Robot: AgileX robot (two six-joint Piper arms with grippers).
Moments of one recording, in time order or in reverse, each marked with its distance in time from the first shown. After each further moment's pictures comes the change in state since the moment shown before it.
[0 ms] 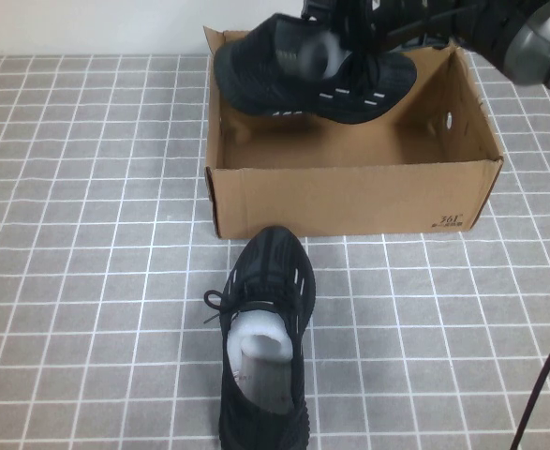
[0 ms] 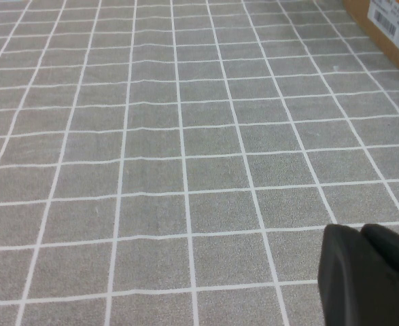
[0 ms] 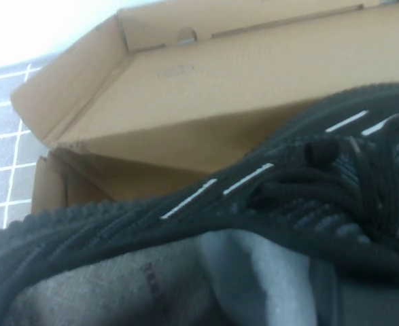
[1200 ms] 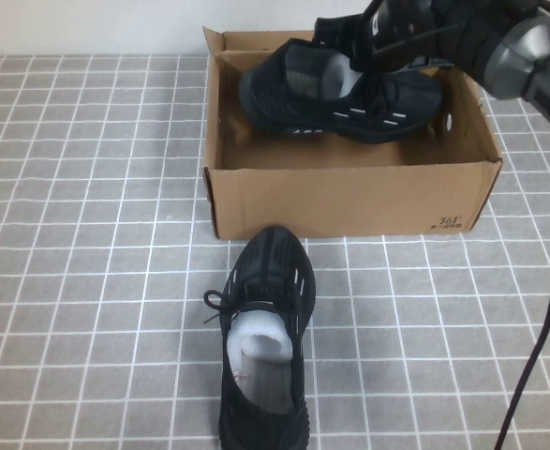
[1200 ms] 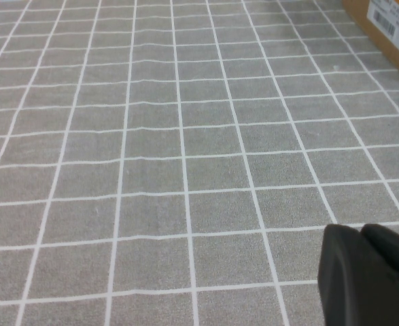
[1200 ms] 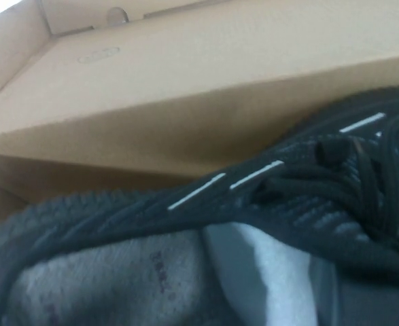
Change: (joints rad) right arm -0.005 0.059 -0.010 -0.100 0.043 0.077; left arm 0.000 0.000 0.000 0.000 0.000 0.000
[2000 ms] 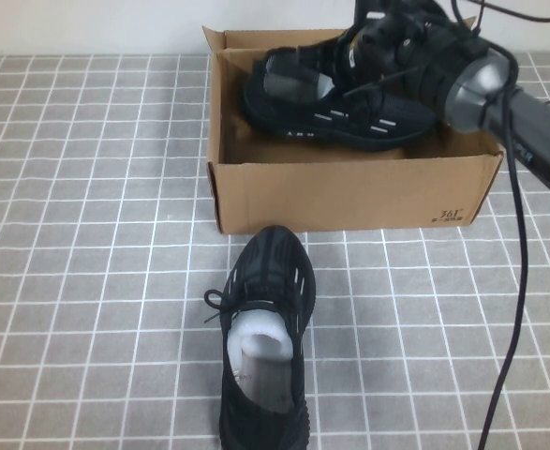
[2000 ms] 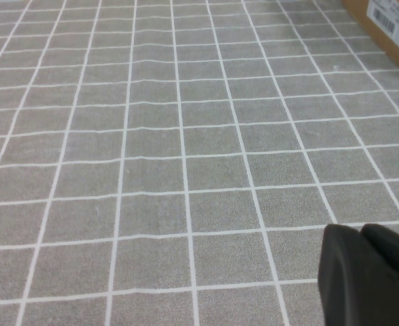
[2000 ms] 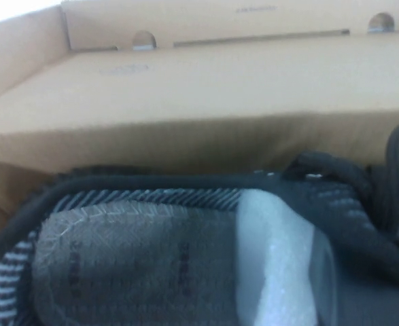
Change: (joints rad) right arm 0.008 0.119 -0.011 -0.133 -0.192 -0.002; left arm 0.000 0.000 0.000 0.000 0.000 0.000
